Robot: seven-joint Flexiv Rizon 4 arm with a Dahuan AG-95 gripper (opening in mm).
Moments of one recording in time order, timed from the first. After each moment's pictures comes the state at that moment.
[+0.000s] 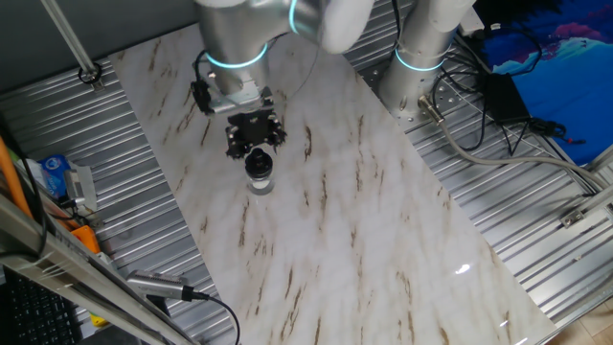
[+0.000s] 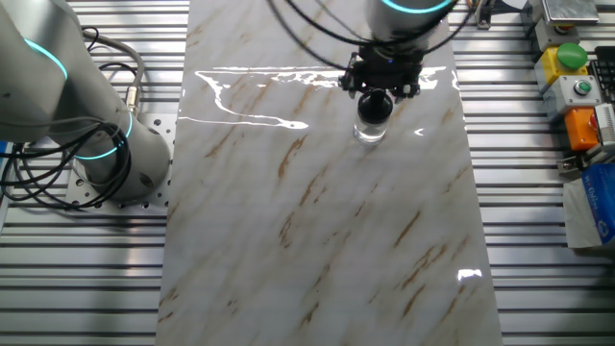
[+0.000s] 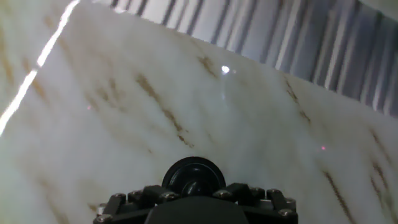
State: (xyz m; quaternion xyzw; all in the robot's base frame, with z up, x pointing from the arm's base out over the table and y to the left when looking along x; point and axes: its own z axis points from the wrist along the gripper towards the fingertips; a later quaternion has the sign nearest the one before) arm 0.484 0.075 0.131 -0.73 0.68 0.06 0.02
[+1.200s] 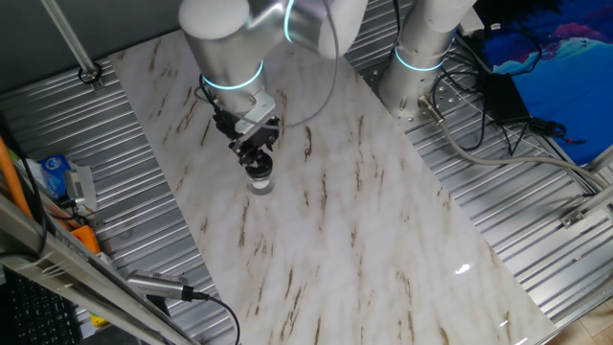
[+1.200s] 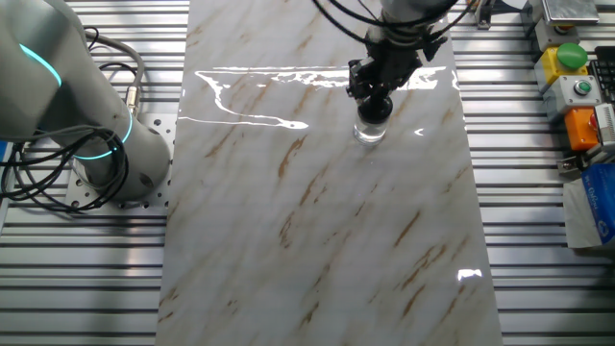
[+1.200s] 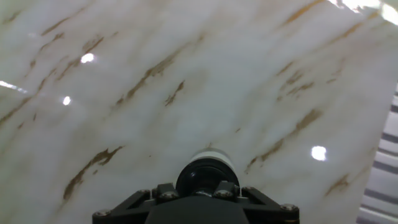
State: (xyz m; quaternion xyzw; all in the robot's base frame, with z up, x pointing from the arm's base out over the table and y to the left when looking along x) arm 0.478 0.076 0.133 -0.81 0.59 0.03 -0.01
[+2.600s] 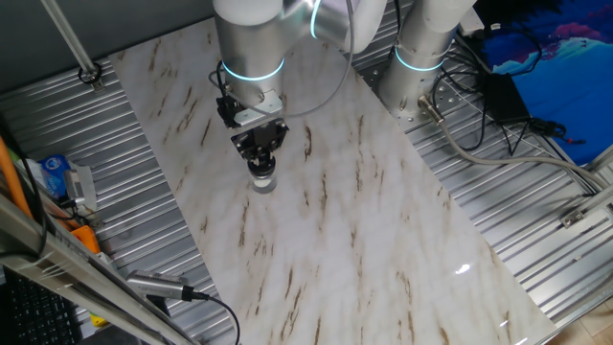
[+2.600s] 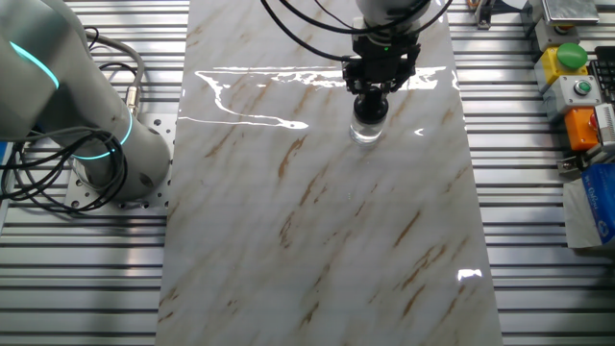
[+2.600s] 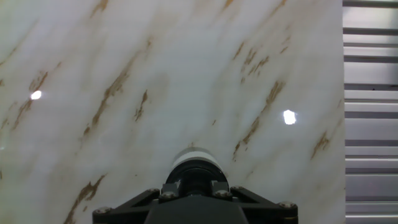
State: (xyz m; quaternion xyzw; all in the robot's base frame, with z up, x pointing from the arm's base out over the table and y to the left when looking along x) arm 0.478 0.079 0.130 -0.72 0.69 -0.01 0.02
